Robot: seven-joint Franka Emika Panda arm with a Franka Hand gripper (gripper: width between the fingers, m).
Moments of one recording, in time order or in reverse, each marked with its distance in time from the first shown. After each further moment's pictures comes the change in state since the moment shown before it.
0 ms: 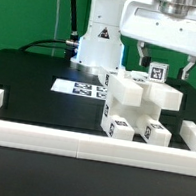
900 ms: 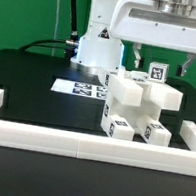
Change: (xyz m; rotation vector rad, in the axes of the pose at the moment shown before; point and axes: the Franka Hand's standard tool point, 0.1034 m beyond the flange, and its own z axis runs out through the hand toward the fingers) arm 0.004 0.004 0.000 -0.001 0.001 -0.391
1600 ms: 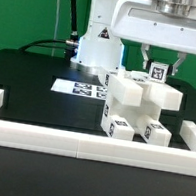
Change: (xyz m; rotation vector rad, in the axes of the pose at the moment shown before) arm 0.000 -0.001 0.000 0.001 -0.001 0.251
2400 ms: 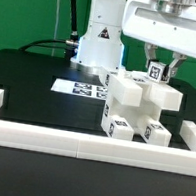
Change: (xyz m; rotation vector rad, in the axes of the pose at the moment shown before) arm 0.001 -0.002 0.000 0.010 0.009 0.547
